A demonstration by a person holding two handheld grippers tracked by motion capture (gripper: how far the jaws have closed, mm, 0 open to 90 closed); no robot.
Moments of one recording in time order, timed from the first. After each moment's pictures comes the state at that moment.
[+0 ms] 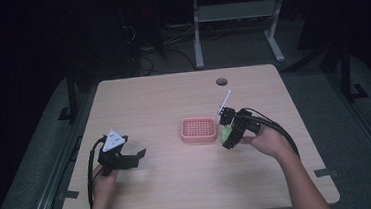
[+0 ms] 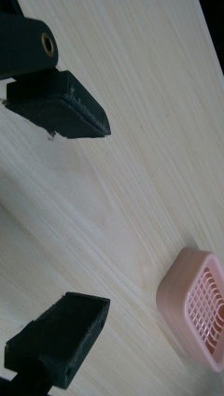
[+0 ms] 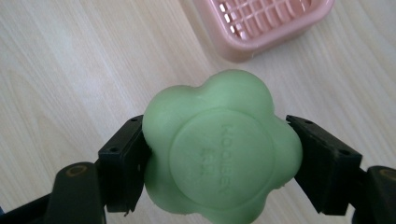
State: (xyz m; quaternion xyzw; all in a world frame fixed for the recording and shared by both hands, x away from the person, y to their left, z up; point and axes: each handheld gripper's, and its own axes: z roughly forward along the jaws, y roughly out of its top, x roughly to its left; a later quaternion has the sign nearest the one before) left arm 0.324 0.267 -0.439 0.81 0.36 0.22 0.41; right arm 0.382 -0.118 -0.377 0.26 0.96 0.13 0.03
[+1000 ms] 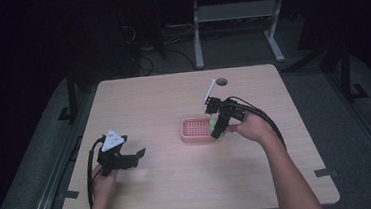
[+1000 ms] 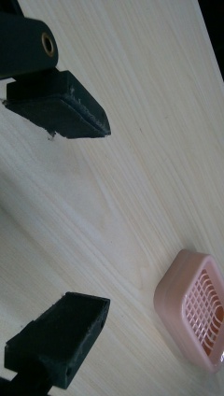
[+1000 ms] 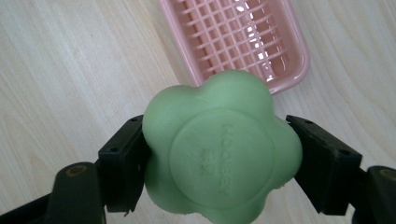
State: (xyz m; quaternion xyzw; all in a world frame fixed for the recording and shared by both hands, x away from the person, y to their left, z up) left arm 0.324 0.269 -0.438 0.80 0.37 0.22 0.41; right arm 0.419 -0.087 -0.370 0.25 0.96 0.12 0.02
